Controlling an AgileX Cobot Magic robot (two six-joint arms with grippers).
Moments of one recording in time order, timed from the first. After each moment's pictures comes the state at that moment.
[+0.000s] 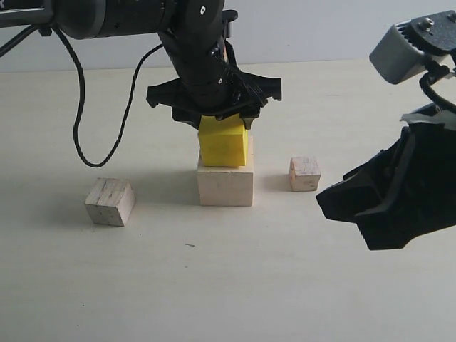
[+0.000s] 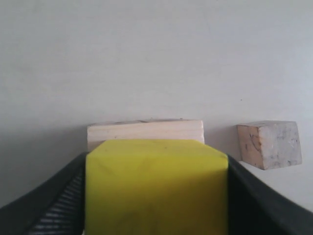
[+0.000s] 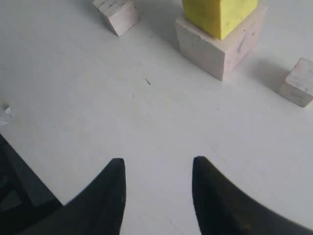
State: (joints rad) left arm -0.76 2.05 -1.67 0.12 0.89 -0.70; right arm 0.62 0.97 -0.72 0.36 0.78 -0.22
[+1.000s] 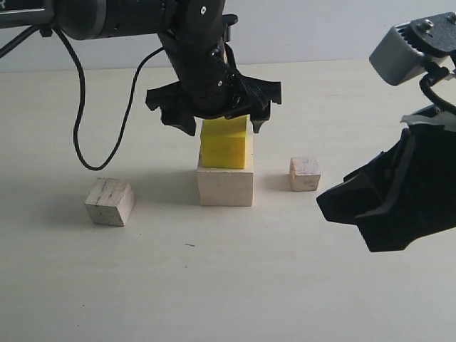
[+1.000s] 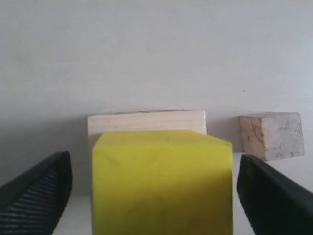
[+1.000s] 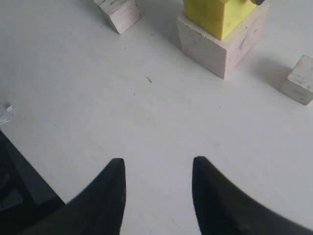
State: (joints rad) left arm -0.76 2.05 -1.67 0.10 0.91 -0.69; right arm 0.62 0.97 -0.72 0.37 0.78 -0.22
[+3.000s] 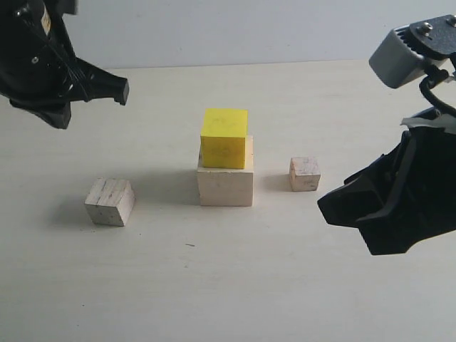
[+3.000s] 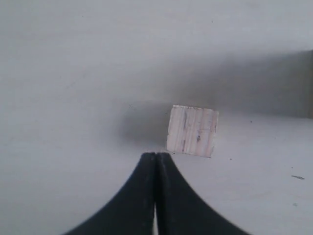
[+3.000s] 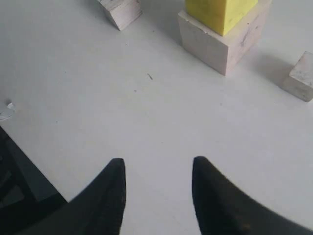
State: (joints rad) left arm -0.59 1.61 -1.29 0.30 1.14 -0.57; right arm 0.62 0.97 -0.72 0.37 0.79 -0.22
